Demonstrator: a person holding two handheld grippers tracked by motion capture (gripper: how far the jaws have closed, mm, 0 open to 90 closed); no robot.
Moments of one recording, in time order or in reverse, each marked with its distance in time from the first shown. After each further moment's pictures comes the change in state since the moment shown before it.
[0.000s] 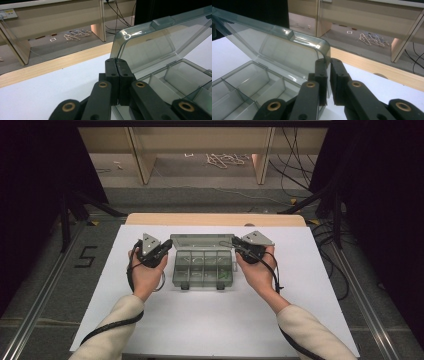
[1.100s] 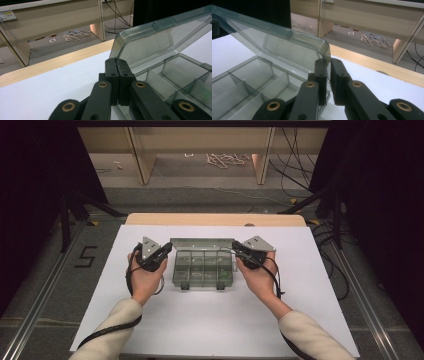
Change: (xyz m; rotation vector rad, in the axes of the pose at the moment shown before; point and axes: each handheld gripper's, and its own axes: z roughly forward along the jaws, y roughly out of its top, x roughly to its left) left arm -0.003 -0.007 -0.007 0.001 -0.010 0.018; right arm 0.004 -0.011 -0.009 -0.003 0.028 -0.004
